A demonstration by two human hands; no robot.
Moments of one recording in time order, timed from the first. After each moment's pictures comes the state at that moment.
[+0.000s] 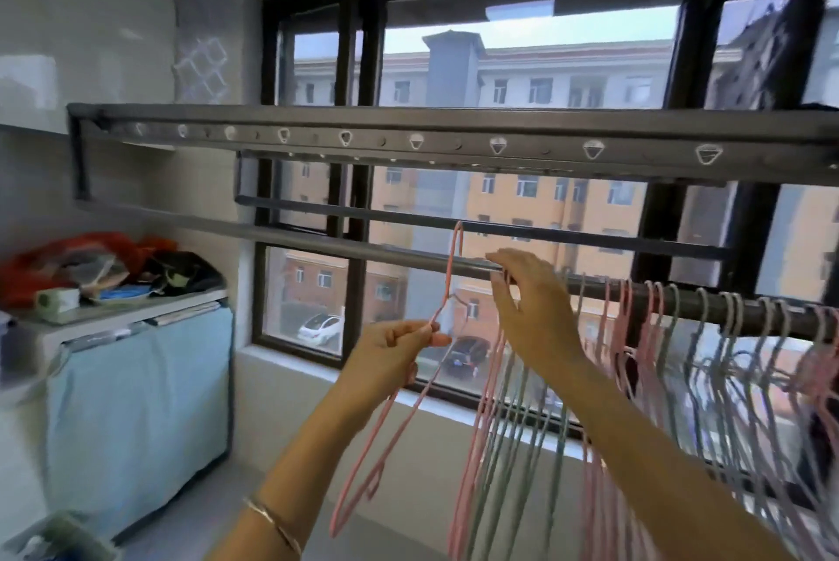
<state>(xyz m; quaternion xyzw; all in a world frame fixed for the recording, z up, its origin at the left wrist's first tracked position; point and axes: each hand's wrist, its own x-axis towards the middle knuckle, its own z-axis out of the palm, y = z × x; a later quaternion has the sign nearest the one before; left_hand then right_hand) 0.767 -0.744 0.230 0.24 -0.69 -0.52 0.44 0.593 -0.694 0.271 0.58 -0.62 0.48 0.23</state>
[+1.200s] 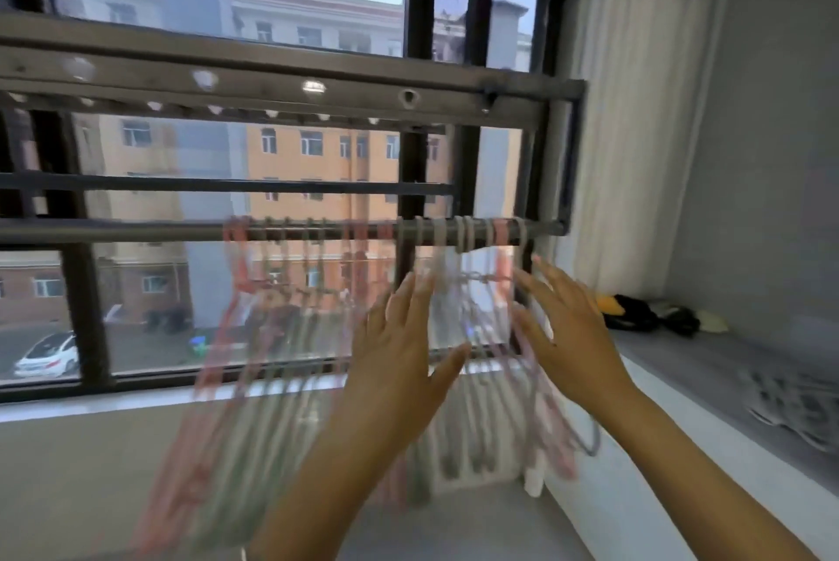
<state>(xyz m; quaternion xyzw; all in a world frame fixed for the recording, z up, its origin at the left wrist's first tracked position) 0.625 -0.566 0.215 0.11 -0.93 -0.16 0.32 0.468 -0.422 0.209 0.40 -0.82 0.28 0.31</state>
